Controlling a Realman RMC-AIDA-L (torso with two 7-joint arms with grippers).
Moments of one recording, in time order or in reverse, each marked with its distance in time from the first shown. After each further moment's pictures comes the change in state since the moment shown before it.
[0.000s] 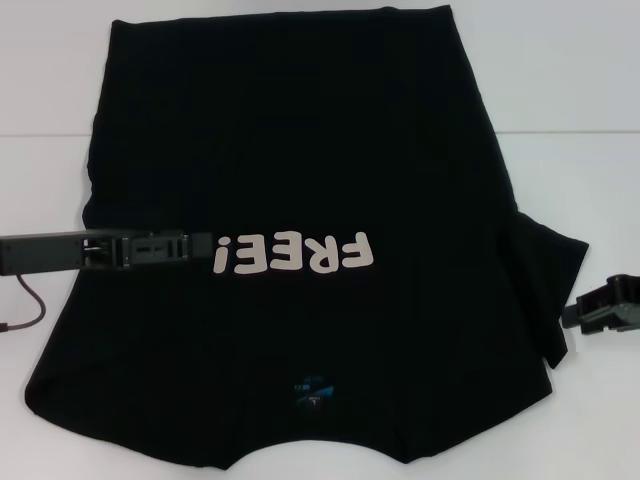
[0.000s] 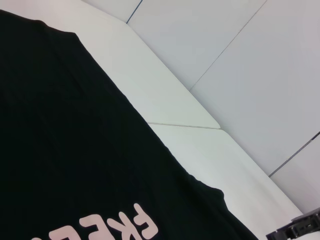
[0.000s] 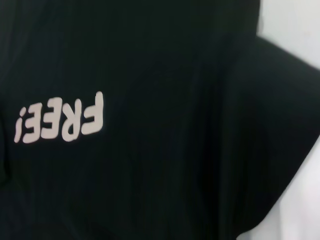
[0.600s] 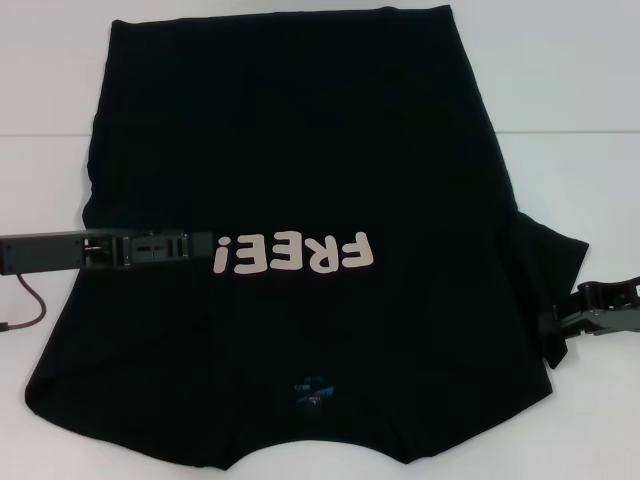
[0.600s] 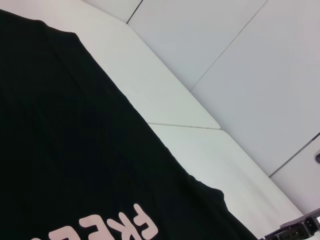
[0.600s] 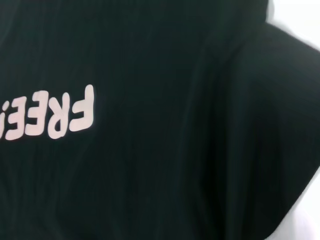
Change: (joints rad) left arm -0.001 -0.001 0.000 0.000 0.000 -0.002 -0.003; right arm 0.028 0.024 -0.060 0.060 0.000 0.102 0.014
